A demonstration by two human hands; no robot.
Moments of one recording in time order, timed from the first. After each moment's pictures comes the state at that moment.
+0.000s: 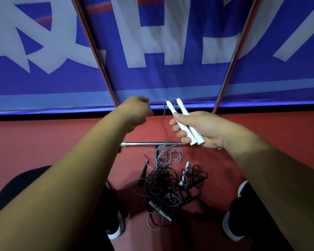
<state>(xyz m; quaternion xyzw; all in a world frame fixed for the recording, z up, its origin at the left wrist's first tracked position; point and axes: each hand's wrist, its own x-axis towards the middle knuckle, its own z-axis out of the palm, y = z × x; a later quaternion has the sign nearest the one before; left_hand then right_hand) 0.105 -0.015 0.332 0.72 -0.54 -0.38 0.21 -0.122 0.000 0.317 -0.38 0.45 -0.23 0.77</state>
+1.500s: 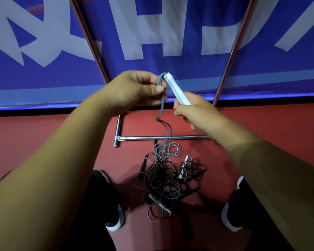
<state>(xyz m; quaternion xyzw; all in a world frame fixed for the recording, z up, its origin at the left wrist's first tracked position) 0.103 -0.010 0.372 0.50 -0.52 -0.60 0.34 -0.114 -0.003 0.321 -0.60 0.57 -0.27 0.49</state>
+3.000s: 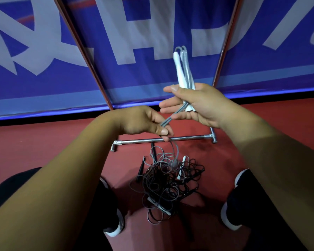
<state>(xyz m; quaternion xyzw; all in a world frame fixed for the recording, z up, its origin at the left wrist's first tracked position) 0.086 0.000 0.338 0.44 -0.72 -0.54 0.02 -0.136 -0.007 0.356 -0.46 0.43 -0.32 0.71</state>
